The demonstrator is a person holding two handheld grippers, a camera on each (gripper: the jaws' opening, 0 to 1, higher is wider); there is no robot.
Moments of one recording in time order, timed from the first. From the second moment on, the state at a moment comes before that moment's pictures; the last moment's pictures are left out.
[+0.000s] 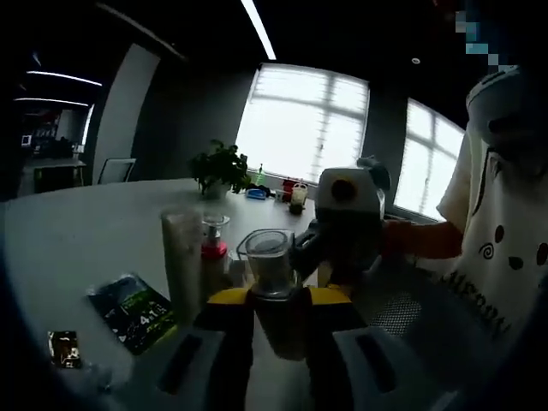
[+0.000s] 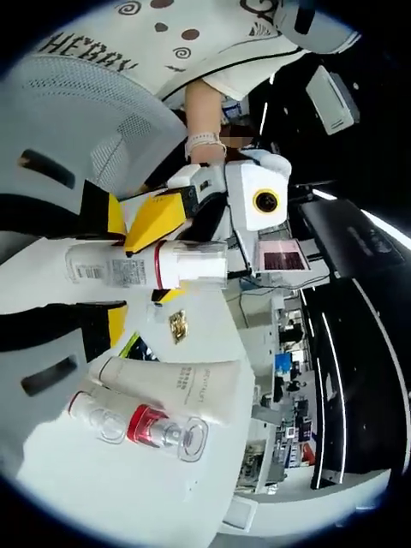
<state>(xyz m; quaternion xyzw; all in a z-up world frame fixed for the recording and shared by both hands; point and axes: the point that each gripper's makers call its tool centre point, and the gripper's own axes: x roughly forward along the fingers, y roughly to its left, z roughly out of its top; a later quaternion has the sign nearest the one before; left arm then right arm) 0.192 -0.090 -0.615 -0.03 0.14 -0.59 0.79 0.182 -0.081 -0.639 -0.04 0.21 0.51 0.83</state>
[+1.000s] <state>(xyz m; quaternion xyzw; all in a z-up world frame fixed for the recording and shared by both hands) 0.215 -0.112 -0.662 0.13 0.16 -0.55 0.81 0.218 -0.089 -0.628 -0.01 0.20 0.43 0.88</state>
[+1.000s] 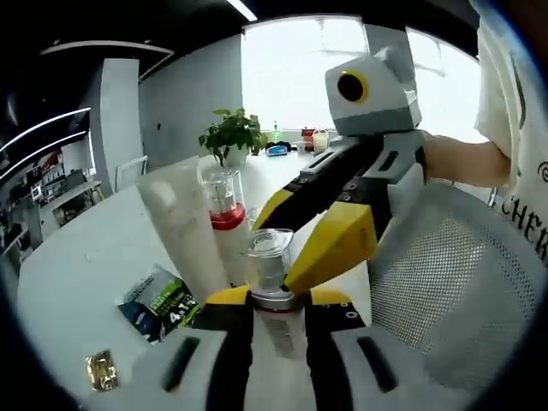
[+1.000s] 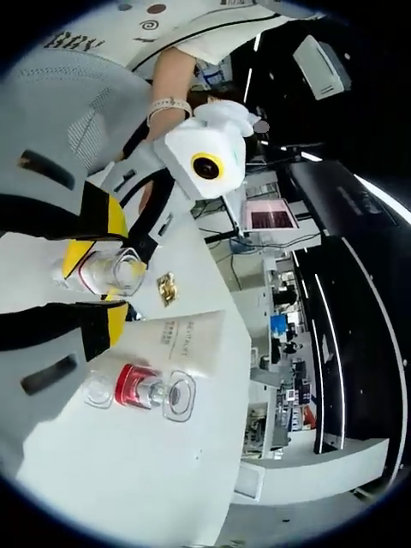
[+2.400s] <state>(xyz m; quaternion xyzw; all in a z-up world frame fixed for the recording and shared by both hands) 0.224 -0.111 -0.688 0.16 0.15 -0.55 0.81 0.225 -0.086 -0.658 -0.09 0.20 0.42 0.88</state>
